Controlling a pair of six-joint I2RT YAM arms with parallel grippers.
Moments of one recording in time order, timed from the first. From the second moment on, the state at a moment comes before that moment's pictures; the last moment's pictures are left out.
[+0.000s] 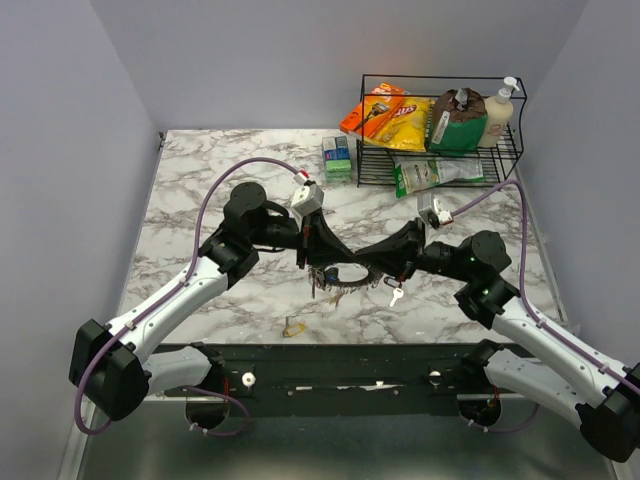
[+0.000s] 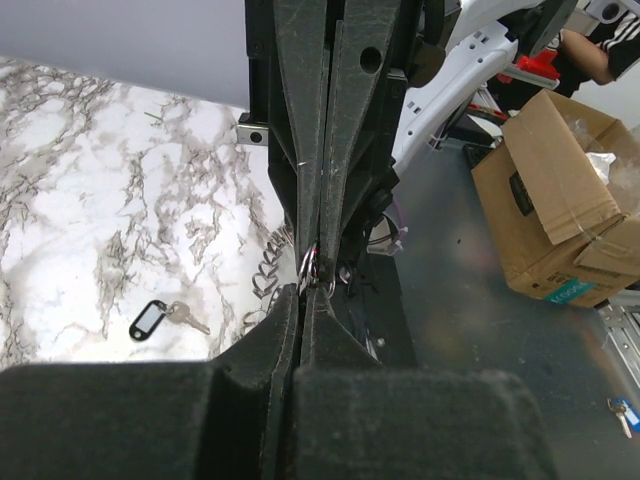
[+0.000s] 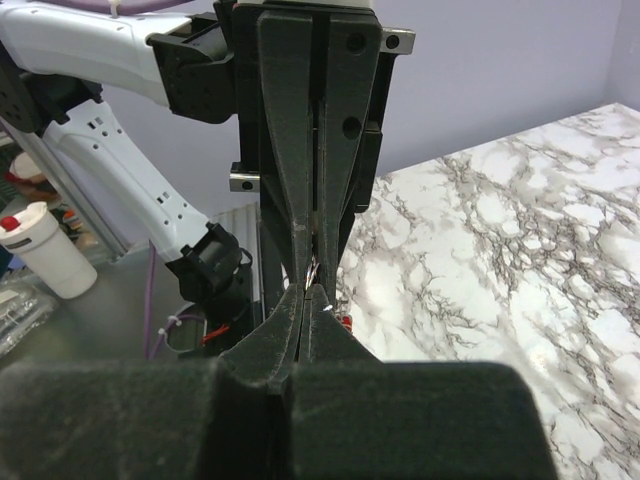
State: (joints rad) left arm -0.62 1.16 0.91 0.25 1.08 -0.31; right arm 0.65 0.86 0.60 0.52 -0.71 0.38
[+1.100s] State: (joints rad) left arm -0.63 1.03 0.93 -0.23 0.56 0.04; right arm 0.65 0.78 0.58 0.04 -0.14 0.40
